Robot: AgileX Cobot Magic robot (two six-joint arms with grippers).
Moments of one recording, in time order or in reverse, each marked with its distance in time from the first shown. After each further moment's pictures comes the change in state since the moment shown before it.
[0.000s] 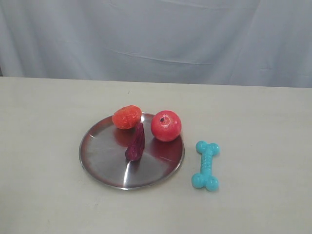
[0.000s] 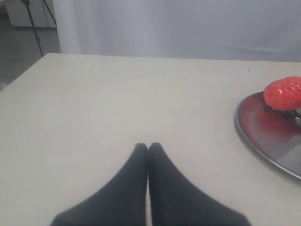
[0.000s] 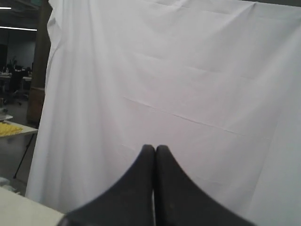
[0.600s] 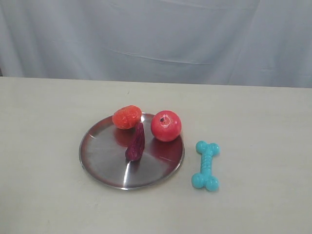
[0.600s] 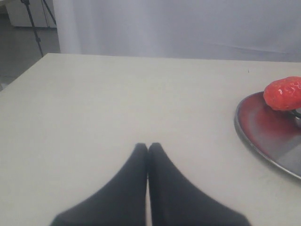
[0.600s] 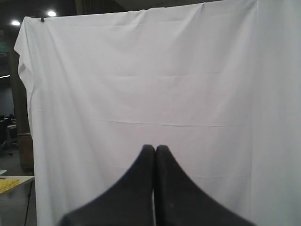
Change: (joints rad) left arm 0.000 0.000 0.000 0.000 0.000 0.000; right arm -0.069 -0.040 -0.158 -0.014 0.148 0.216
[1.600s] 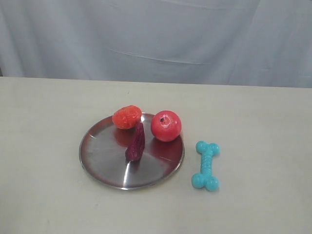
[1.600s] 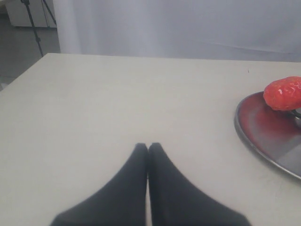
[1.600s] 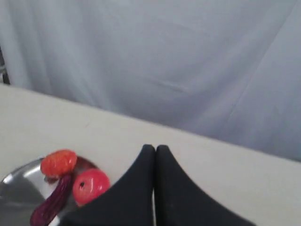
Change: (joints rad) left arm 0.000 0.000 0.000 0.000 0.000 0.000; right arm 0.000 0.660 0.002 -0.004 0.002 0.007
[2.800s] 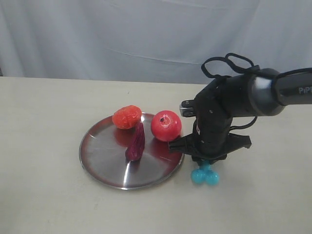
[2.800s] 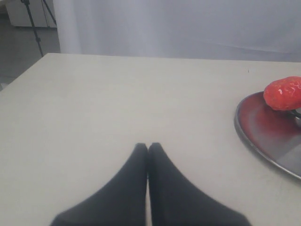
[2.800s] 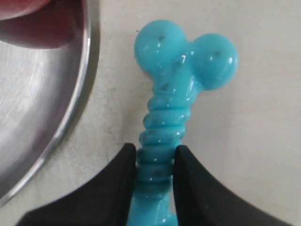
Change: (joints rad) left arm 0.000 0.000 0.000 0.000 0.000 0.000; right arm 0.000 1.038 -0.002 0.168 -0.053 0.267
